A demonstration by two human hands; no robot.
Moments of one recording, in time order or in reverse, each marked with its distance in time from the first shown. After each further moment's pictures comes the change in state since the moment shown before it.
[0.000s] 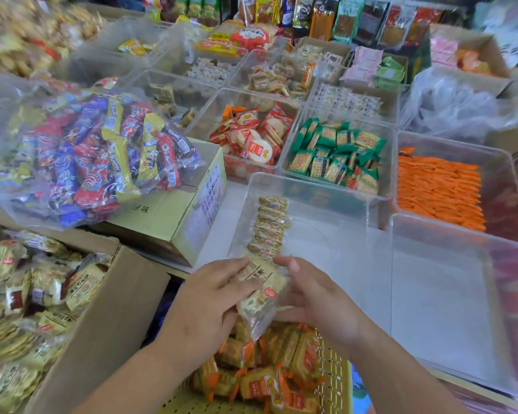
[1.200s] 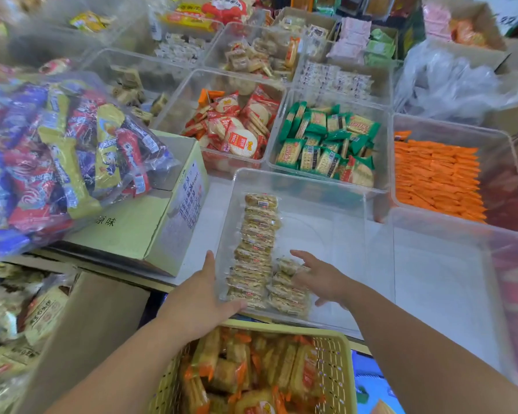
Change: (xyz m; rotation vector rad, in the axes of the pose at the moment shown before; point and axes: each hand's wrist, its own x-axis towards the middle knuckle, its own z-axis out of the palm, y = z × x) left_hand 0.046 -0.078 0.069 -0.021 -0.663 -0.717; right_hand 0.123 0.057 -0.104 -0.650 0.087 0.397
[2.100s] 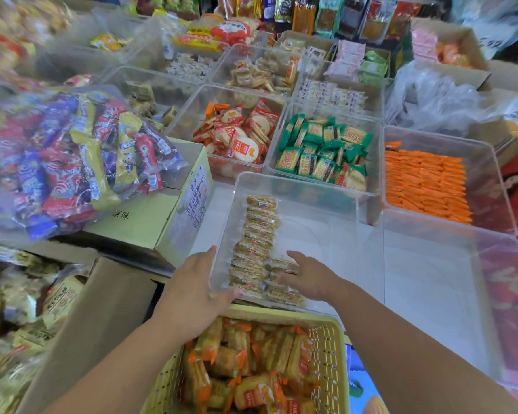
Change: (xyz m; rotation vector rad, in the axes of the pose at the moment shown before) left_hand -0.048 0.002 -0.009 -0.089 0.242 0.136; right_hand -0.014 -0.010 0.019 -0.365 0.095 -0.117
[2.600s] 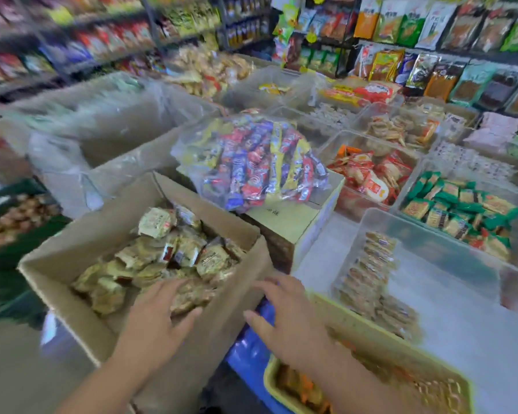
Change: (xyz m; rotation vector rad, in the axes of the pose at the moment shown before) left_hand -0.201 -0.163 -0.071 -0.008 0.506 -0.290; right_hand -0.124 -0.214 0.136 -0.183 0.215 -0.784
